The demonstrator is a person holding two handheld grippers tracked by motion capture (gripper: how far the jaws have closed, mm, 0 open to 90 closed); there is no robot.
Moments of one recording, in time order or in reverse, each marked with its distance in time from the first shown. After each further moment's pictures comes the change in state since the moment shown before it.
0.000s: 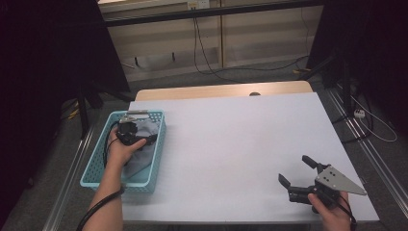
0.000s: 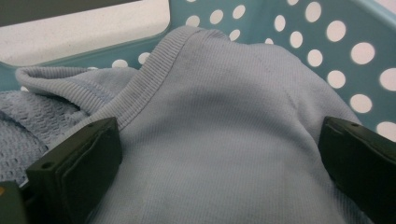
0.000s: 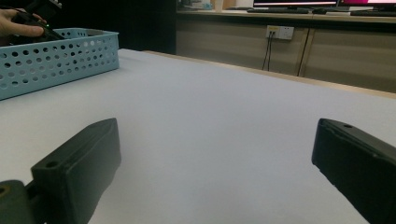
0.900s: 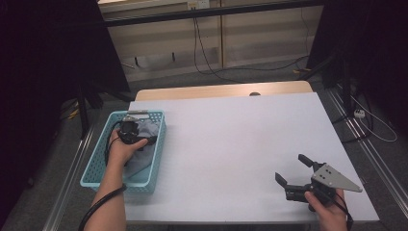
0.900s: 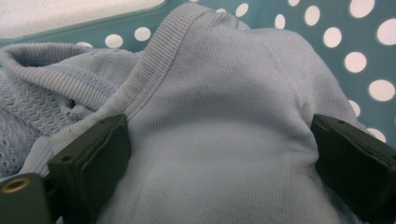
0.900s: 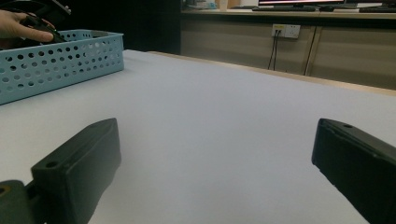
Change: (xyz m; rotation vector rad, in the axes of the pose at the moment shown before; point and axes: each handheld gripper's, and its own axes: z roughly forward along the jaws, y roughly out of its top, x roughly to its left) left arm -0.002 0.003 0.004 0.095 0.014 -0.025; right arm 0.002 0.001 0.008 0.003 0.020 0.013
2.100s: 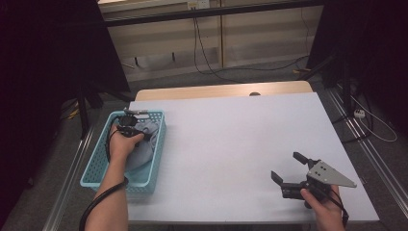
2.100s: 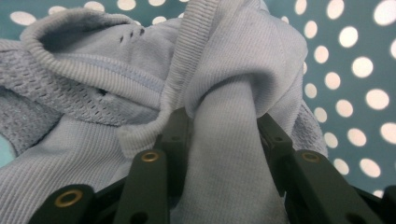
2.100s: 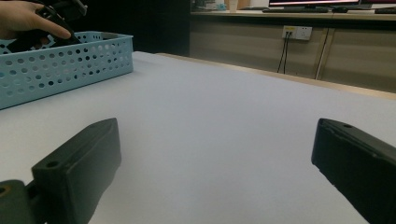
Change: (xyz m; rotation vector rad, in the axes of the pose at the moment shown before) left arm 0.001 0.025 -0.009 0.229 0.013 -0.149; right arm 0.002 0.004 0.010 -0.002 0.039 -0.006
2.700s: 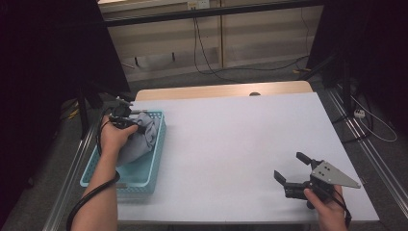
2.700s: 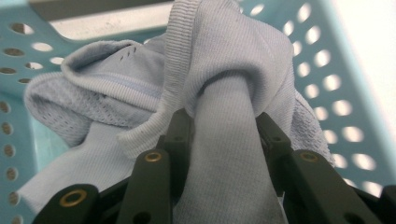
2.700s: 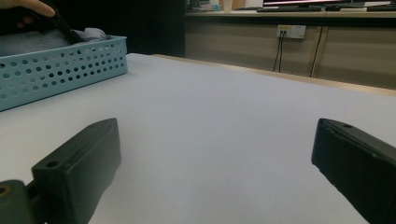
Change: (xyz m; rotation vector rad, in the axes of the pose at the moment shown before) left arm -0.004 0.022 -0.045 0.003 0.001 -0.009; right arm -0.005 -0.002 -0.005 -0.006 -0.016 0.019
